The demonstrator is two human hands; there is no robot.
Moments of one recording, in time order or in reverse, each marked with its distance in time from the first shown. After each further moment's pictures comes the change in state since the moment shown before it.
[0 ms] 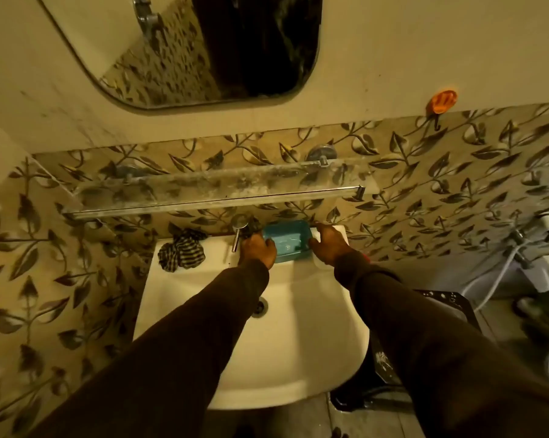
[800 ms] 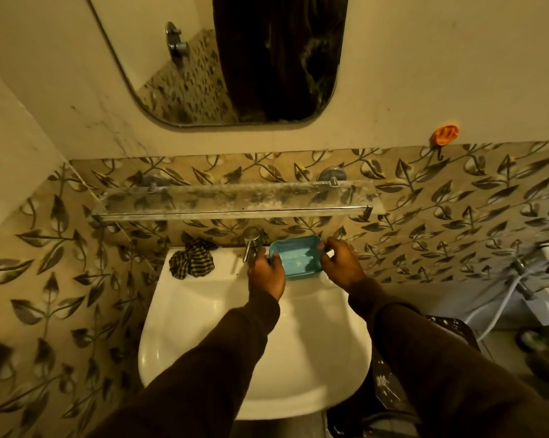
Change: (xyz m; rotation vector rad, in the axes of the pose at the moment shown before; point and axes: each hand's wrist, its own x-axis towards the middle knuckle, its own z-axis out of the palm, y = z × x) left_hand -0.060 0.002 -0.008 -0.367 0.152 0.011; right_hand -0.031 0.003 -0.007 0.106 0.161 -0.221
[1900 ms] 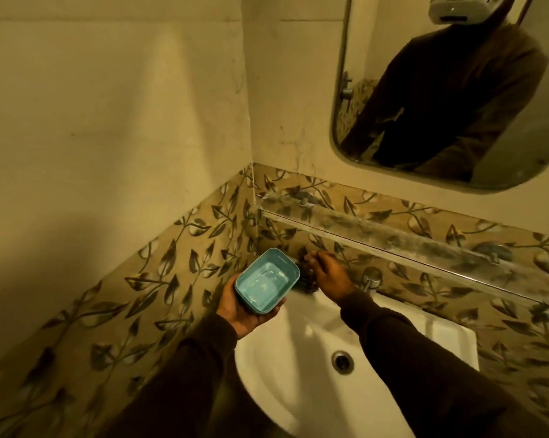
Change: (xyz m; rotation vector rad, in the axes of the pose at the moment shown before) left_hand -0.024 -0.095 -0.258 -1.307 -0.069 -0.486; right_hand 0.022 -0.187 0.183 0.172 -0.467 -0.317
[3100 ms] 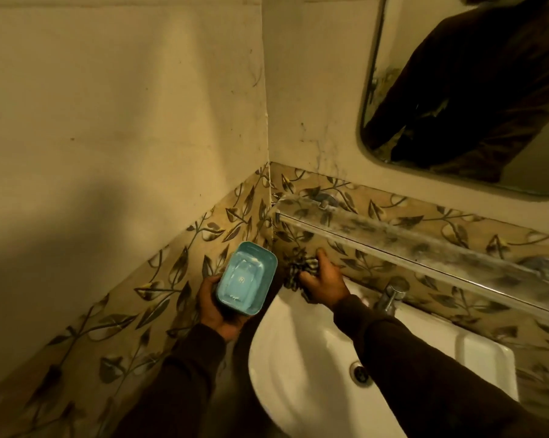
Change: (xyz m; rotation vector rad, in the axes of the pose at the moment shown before) left_hand 0.005 0.041 -0.038 -0.166 0.039 0.282; right_hand 0.019 -0.031 0.037 -0.005 -0.033 0.002
